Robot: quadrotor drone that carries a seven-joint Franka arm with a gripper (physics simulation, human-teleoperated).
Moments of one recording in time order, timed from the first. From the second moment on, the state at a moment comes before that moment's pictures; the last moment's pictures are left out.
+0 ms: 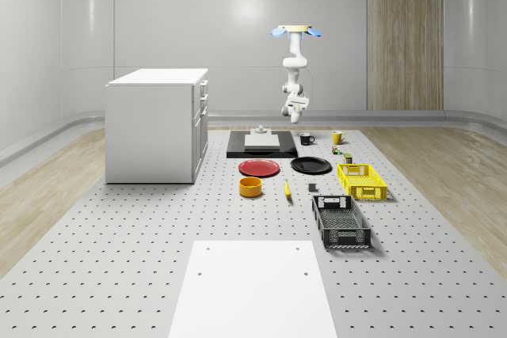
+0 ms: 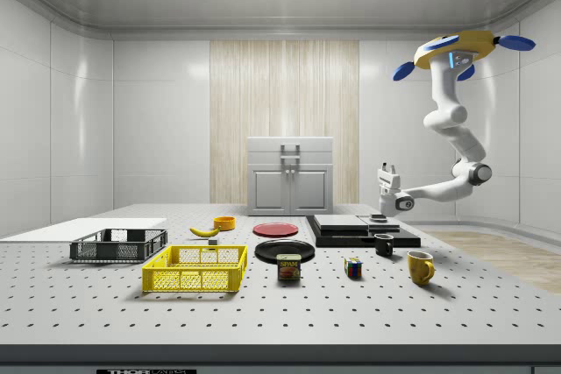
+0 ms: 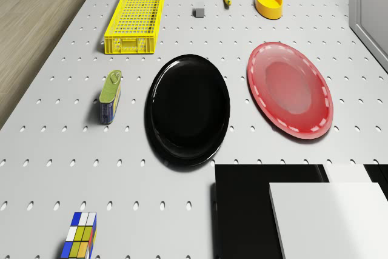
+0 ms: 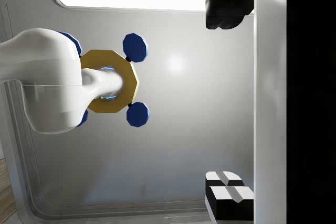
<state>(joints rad) -0.04 -0.72 0.10 -2.07 -0.12 1.39 0.80</state>
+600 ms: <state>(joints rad) -0.20 -0.78 0.57 -2.31 -0.83 1.42 0.92</state>
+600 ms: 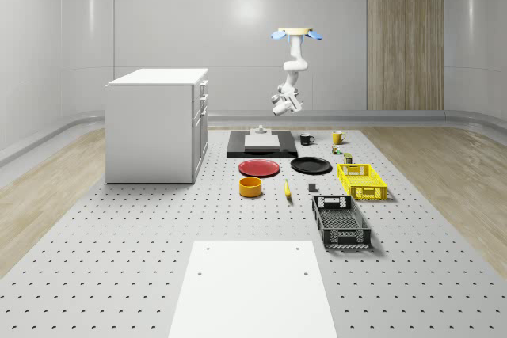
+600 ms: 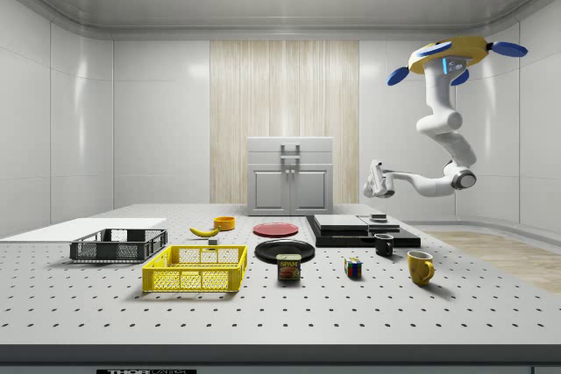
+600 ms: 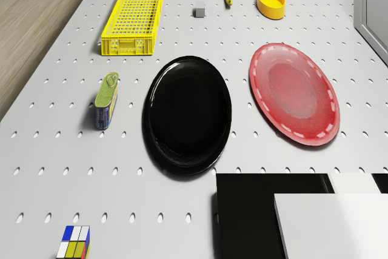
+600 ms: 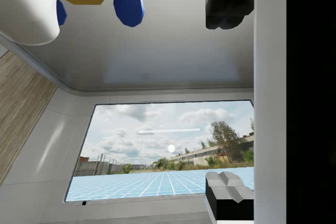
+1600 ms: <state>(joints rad) -0.96 -1.02 1.22 -2.89 -1.98 1.17 1.52</state>
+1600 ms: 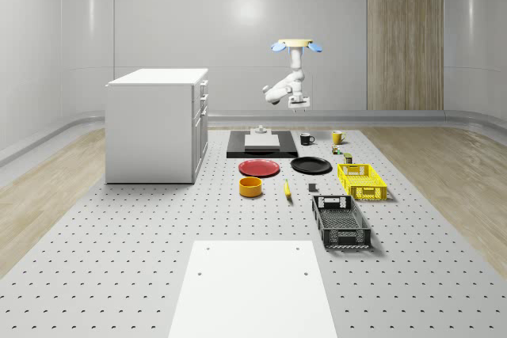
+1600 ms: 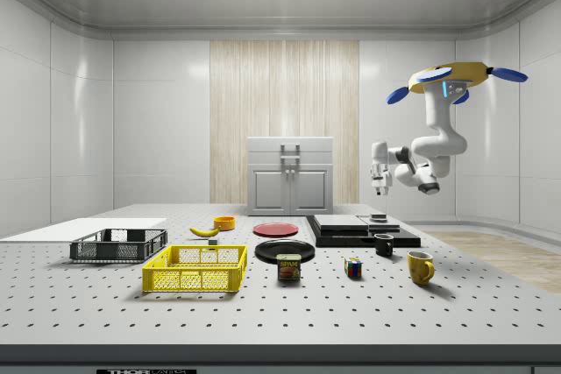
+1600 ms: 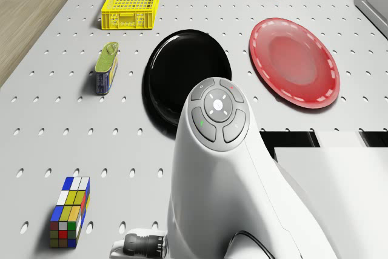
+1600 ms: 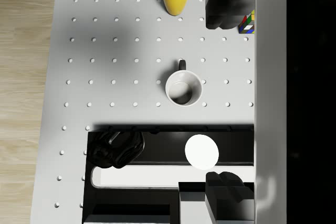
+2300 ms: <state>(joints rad) -1.05 -1.11 1.27 -2.89 -1.97 1.20 1.58</state>
